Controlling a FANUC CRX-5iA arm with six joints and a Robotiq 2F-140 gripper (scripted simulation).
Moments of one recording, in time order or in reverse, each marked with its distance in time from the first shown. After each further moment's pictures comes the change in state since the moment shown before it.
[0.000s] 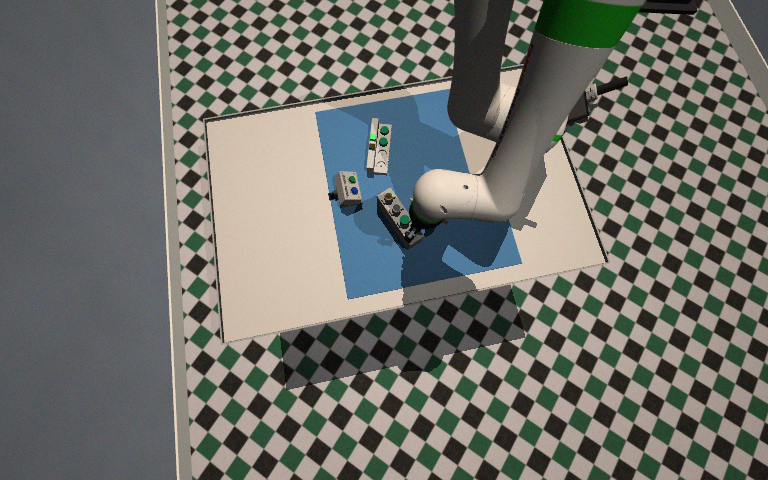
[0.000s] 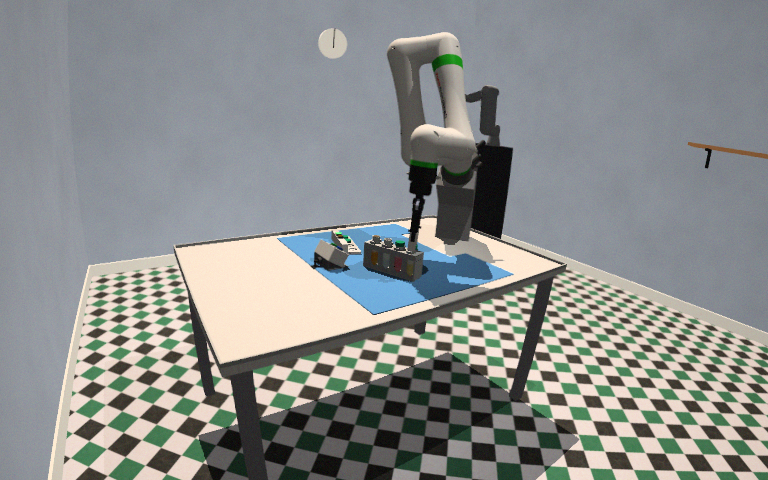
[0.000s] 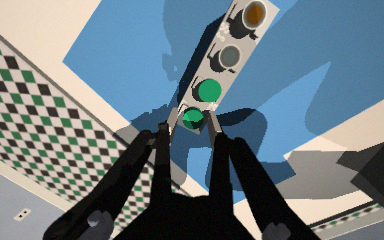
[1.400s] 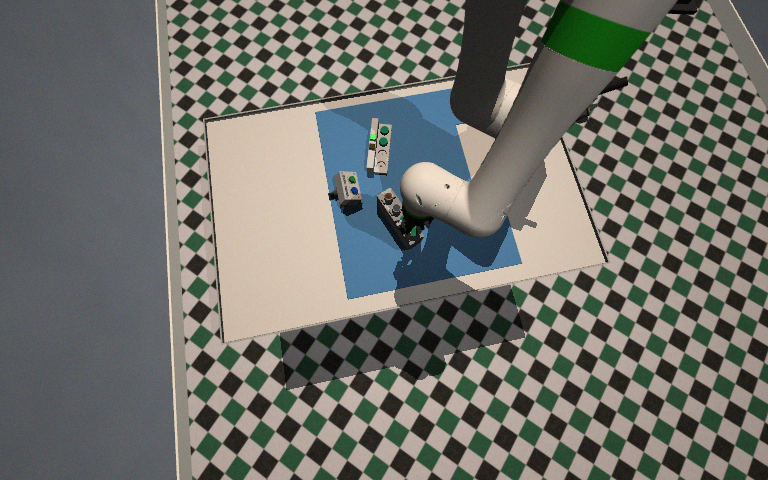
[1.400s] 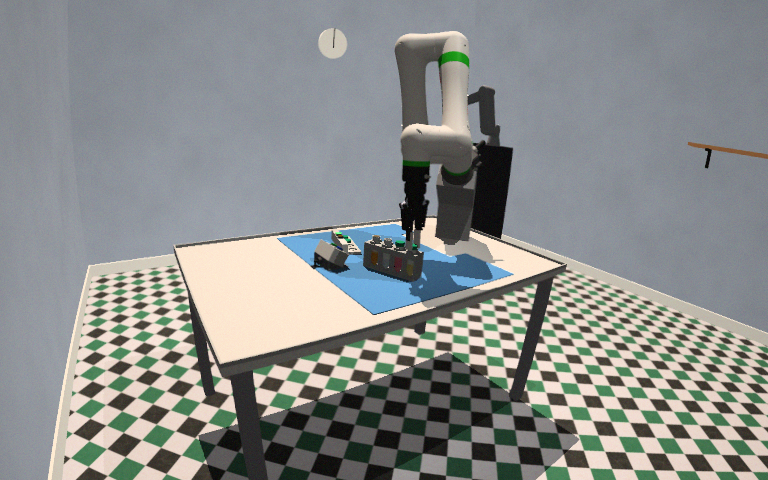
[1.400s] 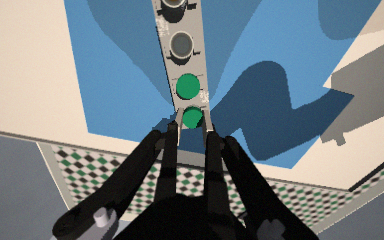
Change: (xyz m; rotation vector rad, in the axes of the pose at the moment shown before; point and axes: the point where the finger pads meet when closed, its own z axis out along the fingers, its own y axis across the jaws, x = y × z) arm 0.001 0.000 0.001 -0.038 -0.089 0.631
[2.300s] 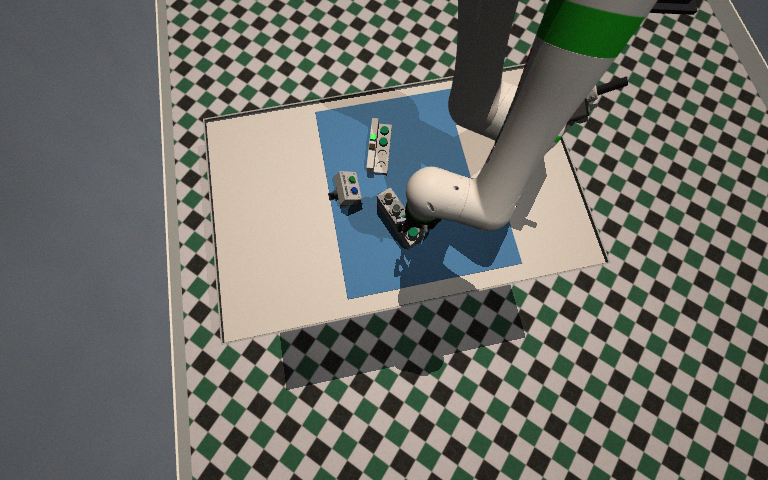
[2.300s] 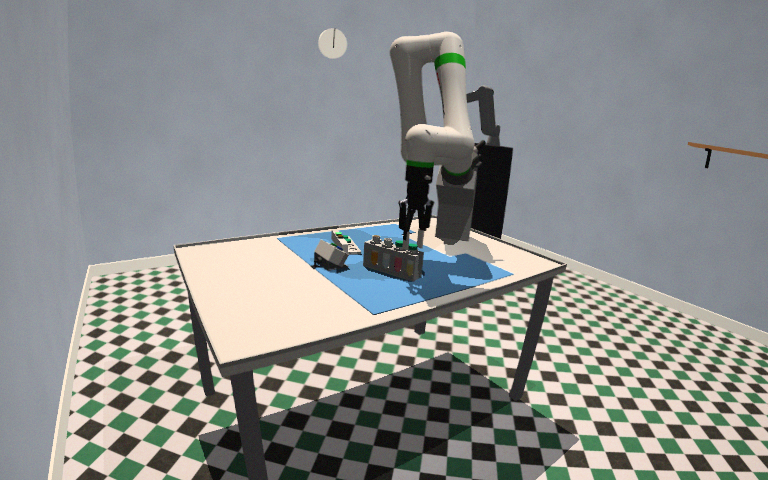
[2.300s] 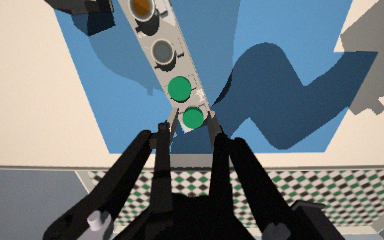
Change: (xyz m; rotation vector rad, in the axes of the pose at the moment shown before) arm -0.001 0.000 0.000 0.029 0.037 0.256
